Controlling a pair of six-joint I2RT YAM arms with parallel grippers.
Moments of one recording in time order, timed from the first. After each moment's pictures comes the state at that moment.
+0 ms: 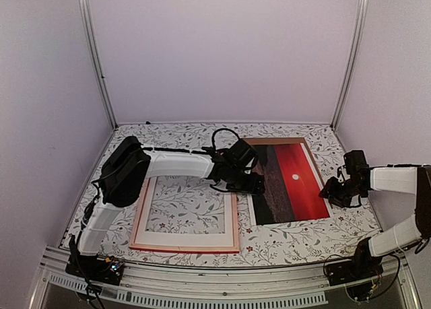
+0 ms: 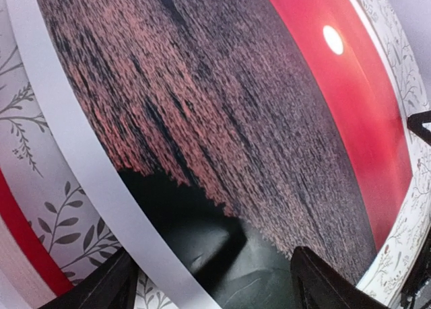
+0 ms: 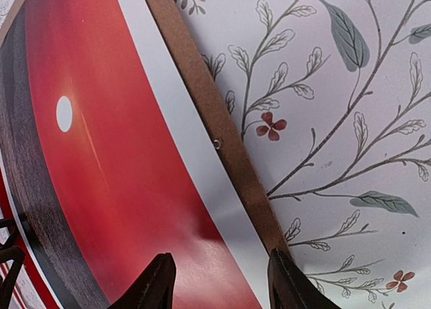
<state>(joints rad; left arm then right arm) -0.97 2.38 1.84 -0.38 0.07 -0.60 0.04 1.33 0.56 -0.33 -0.19 0.55</state>
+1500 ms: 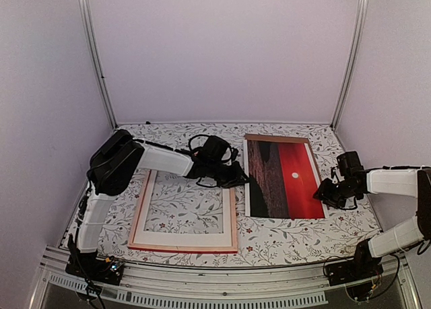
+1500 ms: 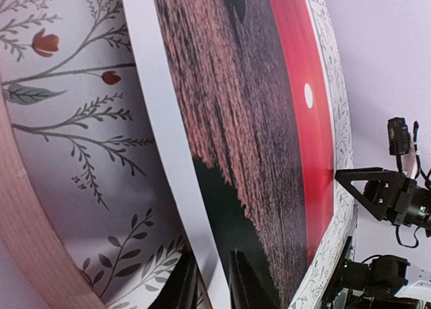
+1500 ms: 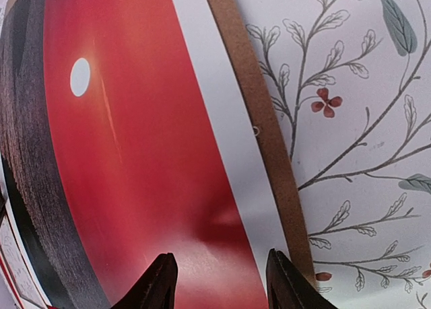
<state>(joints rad) -0.82 2.32 1.56 0.05 0.39 -0.85 0.13 1.32 0.54 -0.30 -0.17 0.59</state>
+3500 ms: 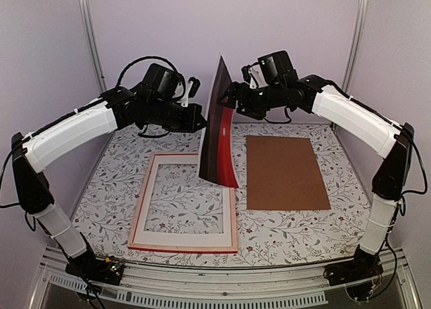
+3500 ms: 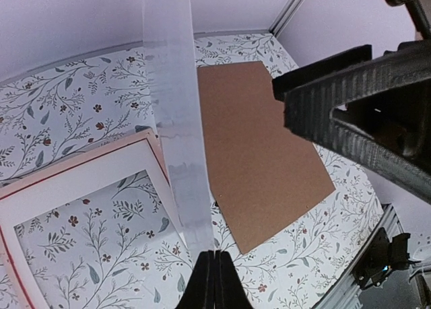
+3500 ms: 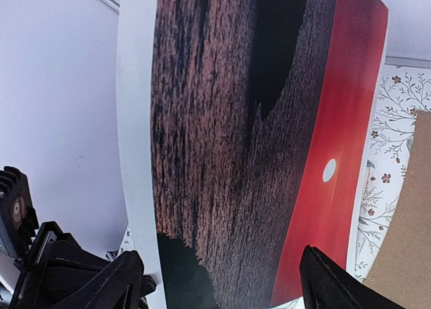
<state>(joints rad) -0.78 1.64 1.64 -0.62 0.01 -0.44 0.73 1.87 1.94 -0.58 -0.19 0.64</state>
